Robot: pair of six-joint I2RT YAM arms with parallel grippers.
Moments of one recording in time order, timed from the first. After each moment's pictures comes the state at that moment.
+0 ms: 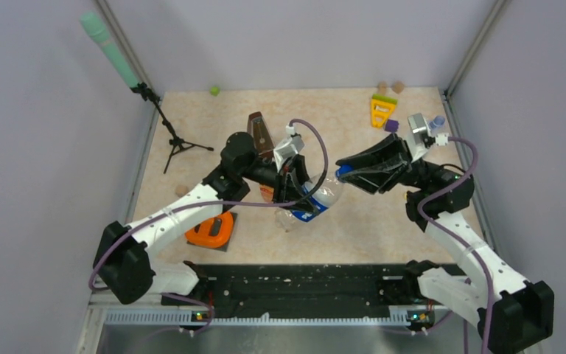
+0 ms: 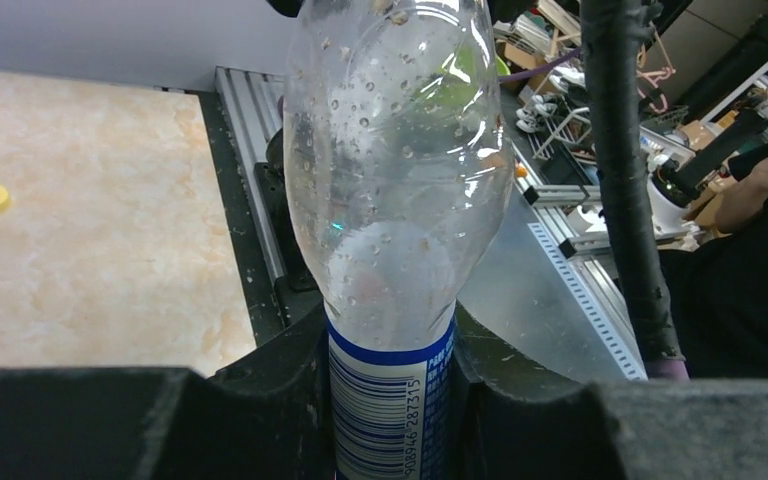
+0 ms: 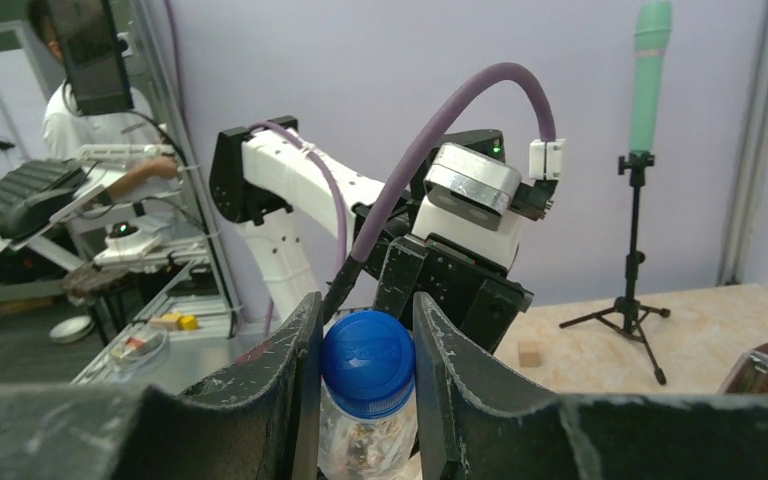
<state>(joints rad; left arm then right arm) -0.70 1.32 1.00 0.40 1.28 -0.49 0.38 0.91 0.70 1.11 -0.97 0.93</state>
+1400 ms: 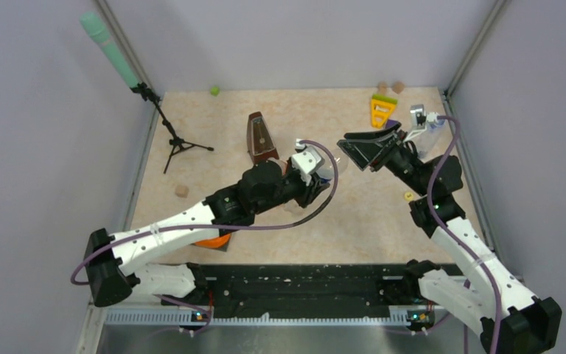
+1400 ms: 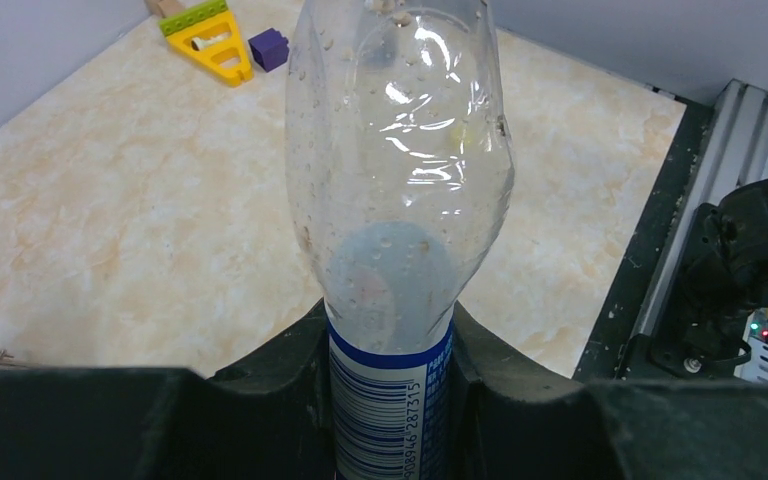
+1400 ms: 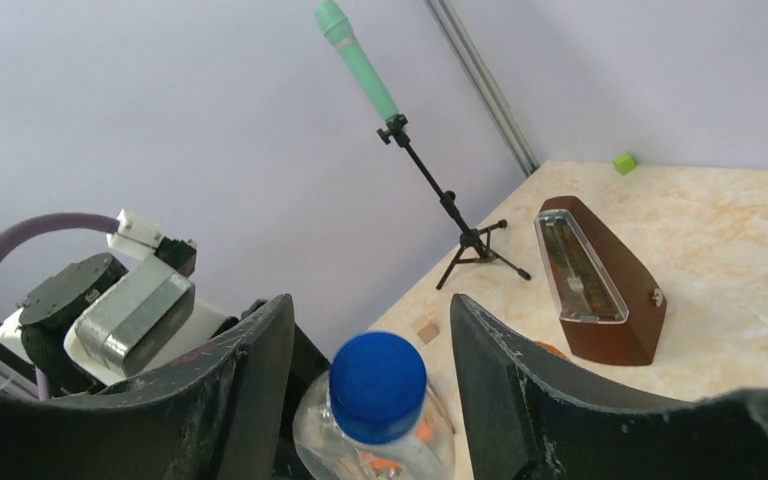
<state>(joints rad) -1.04 1.20 1.02 0.00 -0.01 -0.03 0.38 0.85 0.72 0.50 -0.49 0.79</state>
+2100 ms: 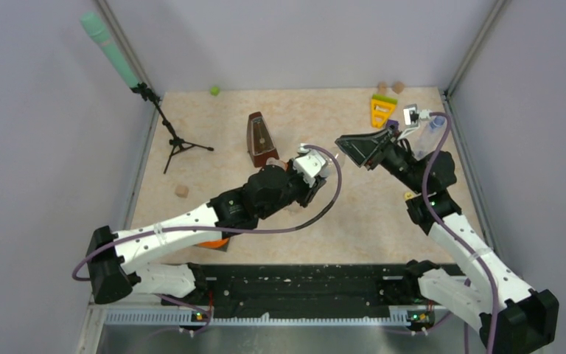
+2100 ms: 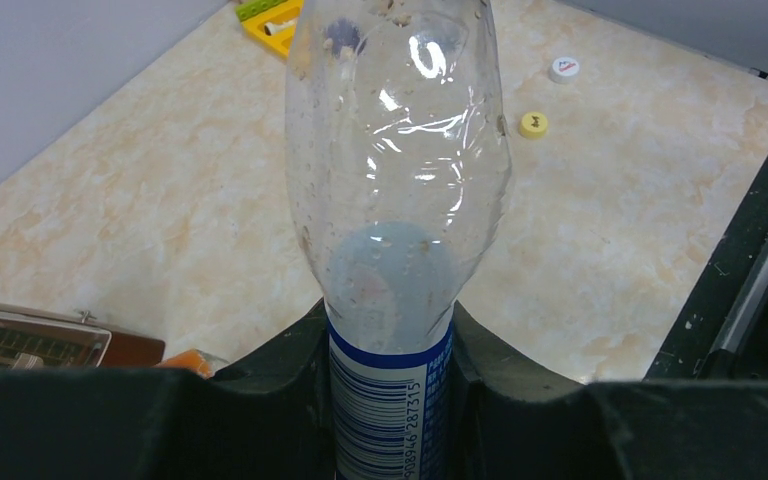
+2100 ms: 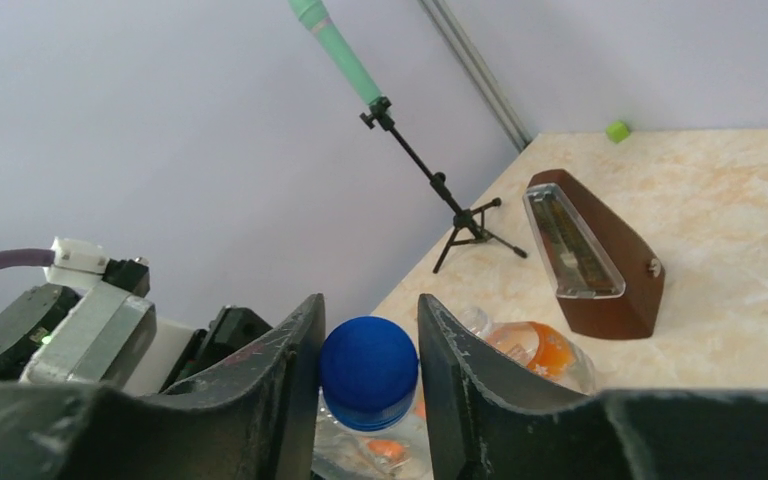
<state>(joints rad) -1.09 1.22 1.02 -0.01 -0.19 0.03 0.38 0.89 0.72 0.48 -0.47 0.79</state>
